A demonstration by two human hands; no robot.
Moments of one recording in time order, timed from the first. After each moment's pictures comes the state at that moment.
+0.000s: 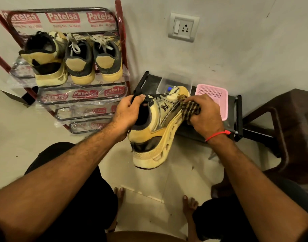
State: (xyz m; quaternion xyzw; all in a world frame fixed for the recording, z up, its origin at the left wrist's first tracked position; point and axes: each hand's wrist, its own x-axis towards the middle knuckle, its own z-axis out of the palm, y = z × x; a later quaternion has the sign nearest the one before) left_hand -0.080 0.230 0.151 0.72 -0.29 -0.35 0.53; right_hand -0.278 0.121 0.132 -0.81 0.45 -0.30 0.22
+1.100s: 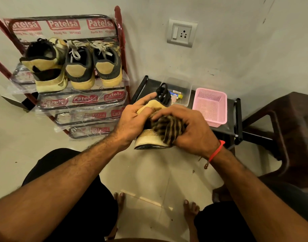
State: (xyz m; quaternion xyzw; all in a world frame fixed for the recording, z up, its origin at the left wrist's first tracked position) left_hand -0.080 0.234 0.136 0.58 -0.44 -0.39 0.57; right_hand -0.265 0.170 0.169 -0.88 0.15 -0.31 0.33
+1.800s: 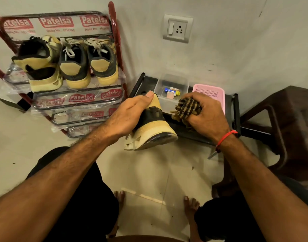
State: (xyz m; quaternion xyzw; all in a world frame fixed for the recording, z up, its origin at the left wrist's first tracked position) left_hand -0.081 0.244 0.175 0.66 -0.47 -0.41 0.43; right_hand -0.288 0.141 0.162 -0.83 0.36 -0.32 0.27
